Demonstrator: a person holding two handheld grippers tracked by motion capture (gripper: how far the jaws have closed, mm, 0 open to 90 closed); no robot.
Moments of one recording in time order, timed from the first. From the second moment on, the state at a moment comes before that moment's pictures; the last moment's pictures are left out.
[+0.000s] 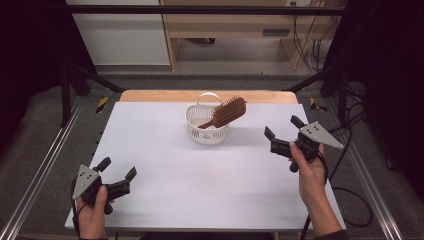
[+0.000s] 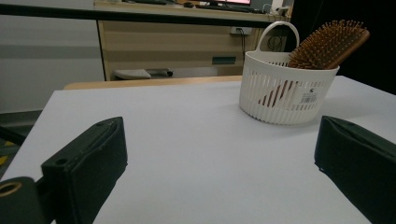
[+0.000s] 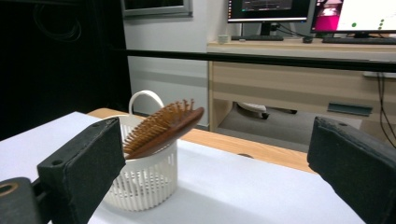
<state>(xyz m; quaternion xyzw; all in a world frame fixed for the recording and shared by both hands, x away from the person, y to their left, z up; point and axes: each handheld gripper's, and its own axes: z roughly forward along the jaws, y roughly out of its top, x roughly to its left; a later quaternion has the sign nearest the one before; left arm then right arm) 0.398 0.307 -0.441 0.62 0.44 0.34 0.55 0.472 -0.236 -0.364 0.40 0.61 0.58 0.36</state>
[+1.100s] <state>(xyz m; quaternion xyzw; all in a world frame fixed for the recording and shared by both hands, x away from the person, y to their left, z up) 0.397 0.330 -0.438 0.60 0.44 0.35 0.57 0.459 -0.266 -0.378 0.42 0.60 0.58 0.35</state>
